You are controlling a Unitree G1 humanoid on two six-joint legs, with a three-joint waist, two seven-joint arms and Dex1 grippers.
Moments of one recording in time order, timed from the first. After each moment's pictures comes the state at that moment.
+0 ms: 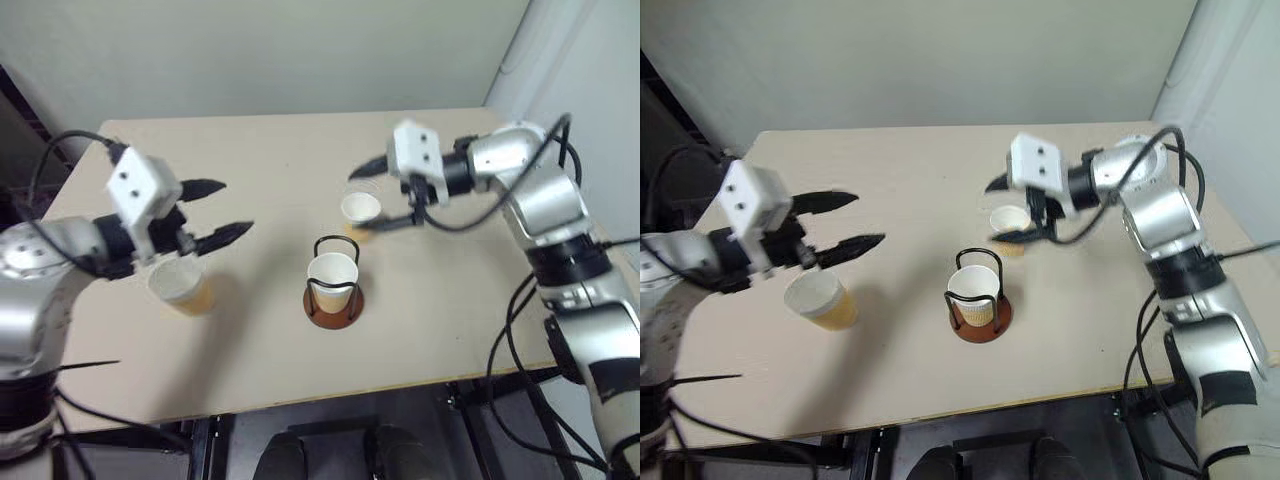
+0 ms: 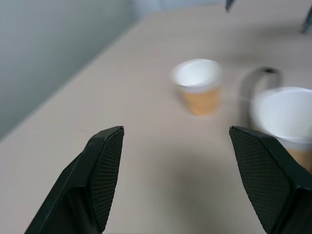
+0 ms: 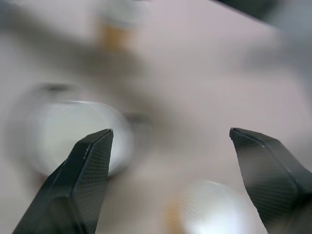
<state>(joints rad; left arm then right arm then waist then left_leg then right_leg) -0.44 0.89 0.21 -0.29 -0.47 0.54 -0.80 -1.18 -0.56 0.33 0.38 0.10 0.19 1.23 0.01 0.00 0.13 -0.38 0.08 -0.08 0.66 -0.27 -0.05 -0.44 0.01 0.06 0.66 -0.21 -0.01</state>
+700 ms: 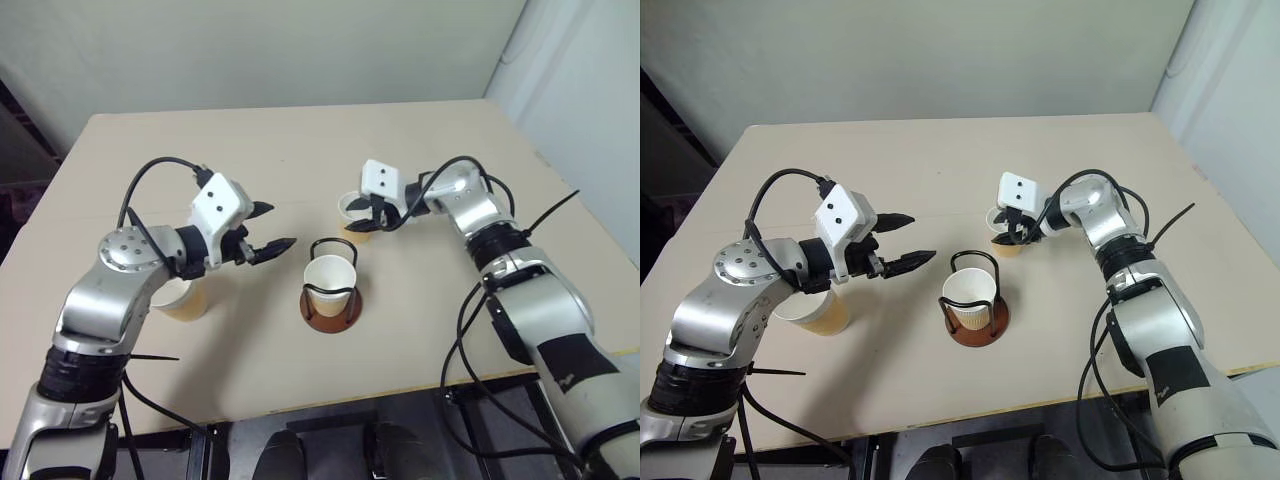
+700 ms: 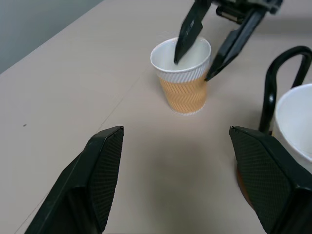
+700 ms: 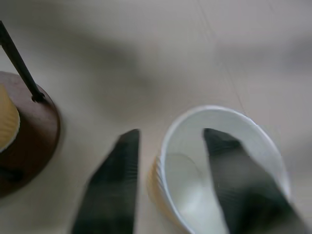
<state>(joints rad) -0.49 0.80 0.03 -0.26 -0.39 0.58 -0.80 -1.27 -0.32 0.33 1.06 -0.11 -0.13 1.17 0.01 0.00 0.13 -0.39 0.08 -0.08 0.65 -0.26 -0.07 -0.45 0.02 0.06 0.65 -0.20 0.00</state>
